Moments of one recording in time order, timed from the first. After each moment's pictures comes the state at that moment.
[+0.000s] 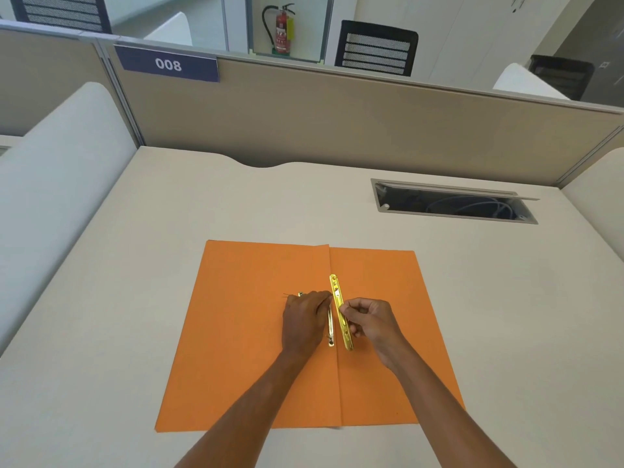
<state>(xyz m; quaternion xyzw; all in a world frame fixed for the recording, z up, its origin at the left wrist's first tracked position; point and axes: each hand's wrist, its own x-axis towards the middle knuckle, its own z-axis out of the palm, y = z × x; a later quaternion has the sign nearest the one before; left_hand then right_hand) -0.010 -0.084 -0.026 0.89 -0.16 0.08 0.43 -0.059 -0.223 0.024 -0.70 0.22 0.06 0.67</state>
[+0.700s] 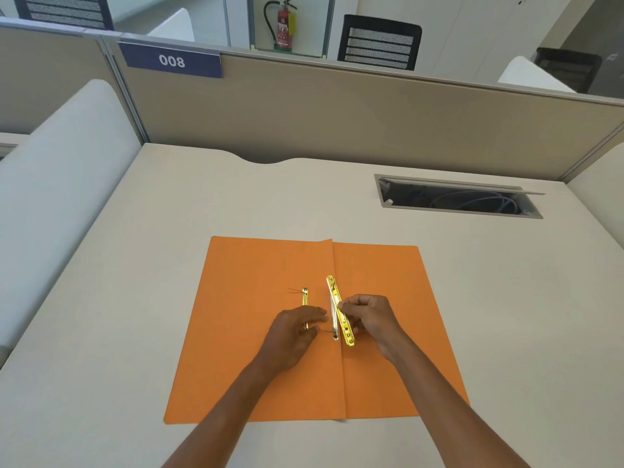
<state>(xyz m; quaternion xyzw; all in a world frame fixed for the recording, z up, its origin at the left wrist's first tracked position) -0.028 -0.026 -0.027 0.81 -0.23 -0.10 0.54 -0.052 -0.218 0.018 -0.71 0.26 0.09 0.65</state>
